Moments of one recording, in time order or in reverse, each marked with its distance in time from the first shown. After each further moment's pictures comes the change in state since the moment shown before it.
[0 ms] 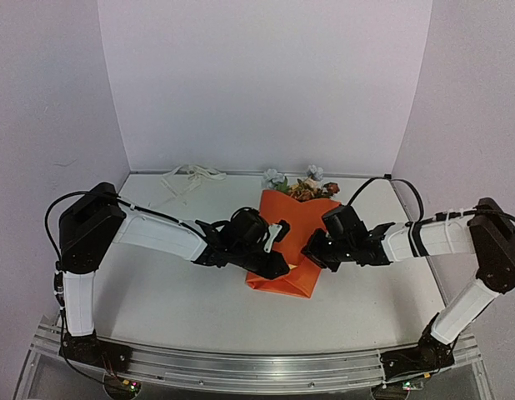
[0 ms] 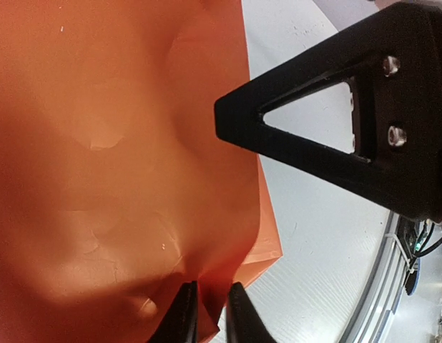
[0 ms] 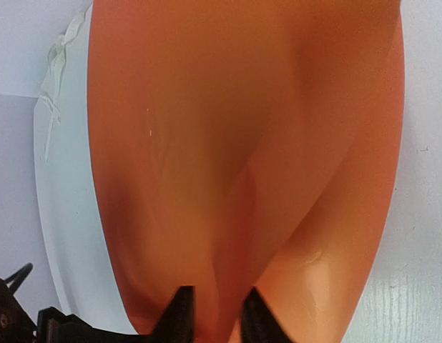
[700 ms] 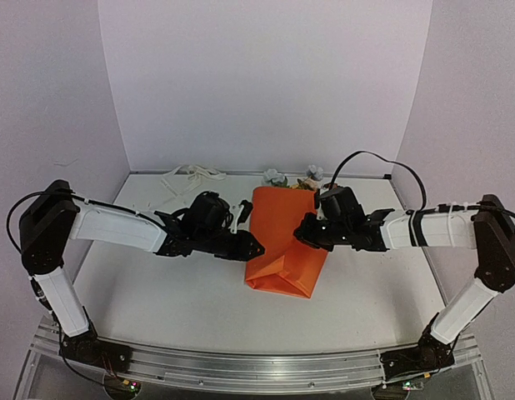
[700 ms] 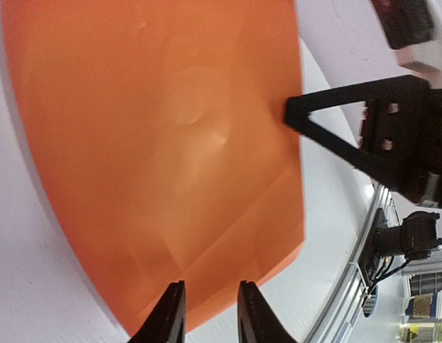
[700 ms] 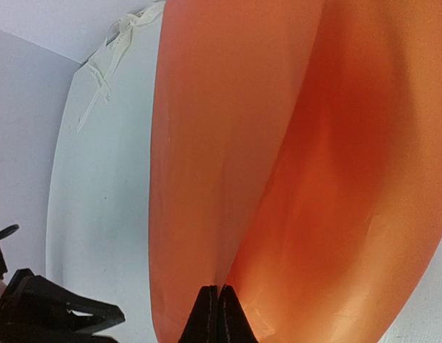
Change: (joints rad) left arm 0.113 -0.257 -0.219 0.082 0.028 -0.121; right arm -0.011 0.015 0.140 -0.011 -0.037 -0.287
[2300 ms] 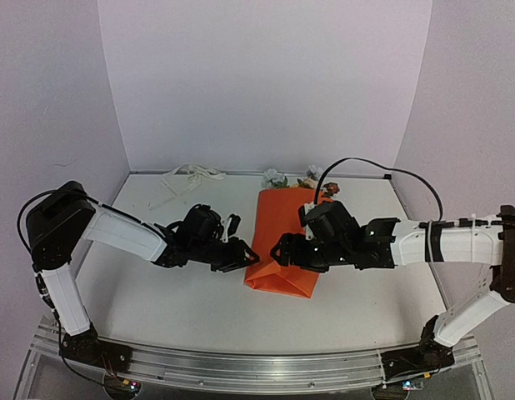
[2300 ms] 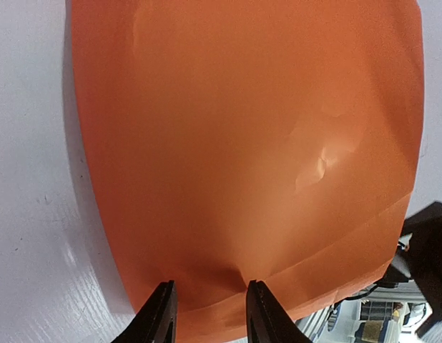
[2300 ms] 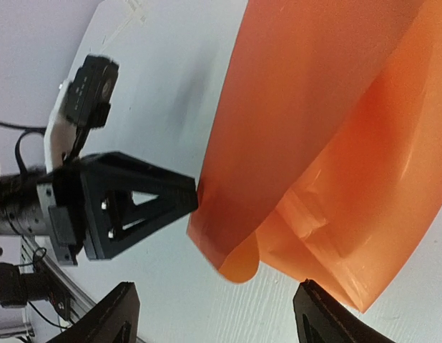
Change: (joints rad) left arm 0.068 0.056 -0.151 0.187 0.079 -0.268; right arm 0.262 -0.128 0.003 -0.218 0.098 0.019
